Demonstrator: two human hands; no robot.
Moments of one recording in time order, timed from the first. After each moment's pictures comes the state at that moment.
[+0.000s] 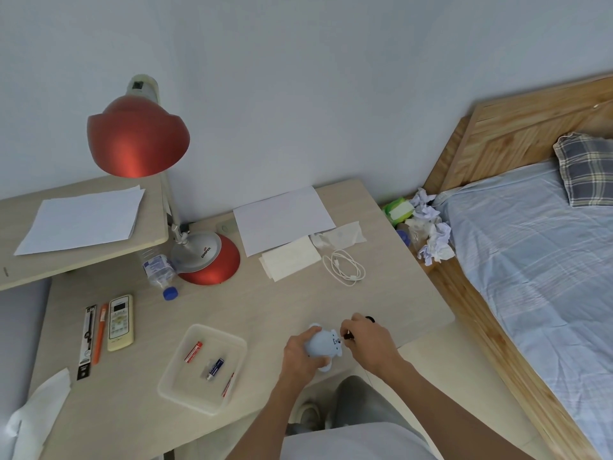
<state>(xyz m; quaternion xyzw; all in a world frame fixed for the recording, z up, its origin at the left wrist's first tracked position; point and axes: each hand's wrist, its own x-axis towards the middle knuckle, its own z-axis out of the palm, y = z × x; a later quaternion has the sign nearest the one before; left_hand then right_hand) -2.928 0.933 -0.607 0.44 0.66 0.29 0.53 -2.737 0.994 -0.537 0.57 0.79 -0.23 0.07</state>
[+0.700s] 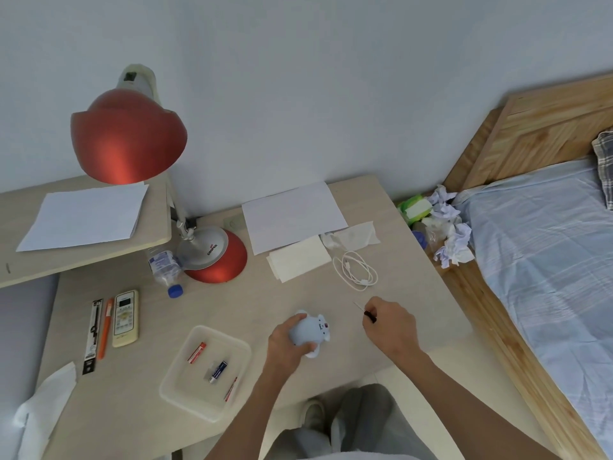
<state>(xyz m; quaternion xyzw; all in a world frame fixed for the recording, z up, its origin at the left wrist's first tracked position) -2.974 0.958 -0.605 0.43 0.70 0.33 0.46 -2.726 1.044 -0.529 0.66 0.72 -0.19 -0.01</state>
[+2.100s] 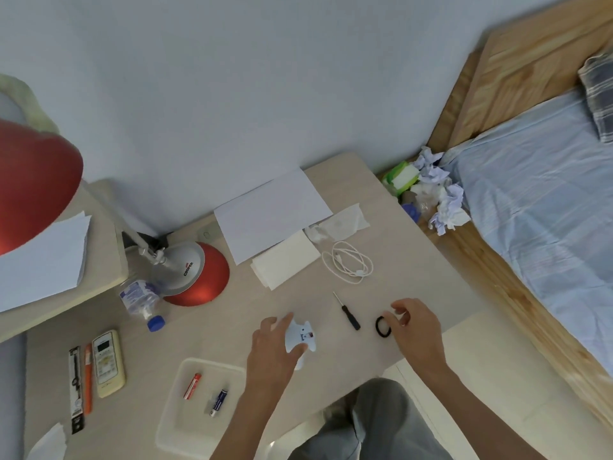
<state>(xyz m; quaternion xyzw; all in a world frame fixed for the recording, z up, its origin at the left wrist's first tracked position) -2.996 0.981 -0.550 0.57 0.74 0.10 0.33 -2.690 1.017 -0.570 0.75 0.55 -0.28 -0.23</state>
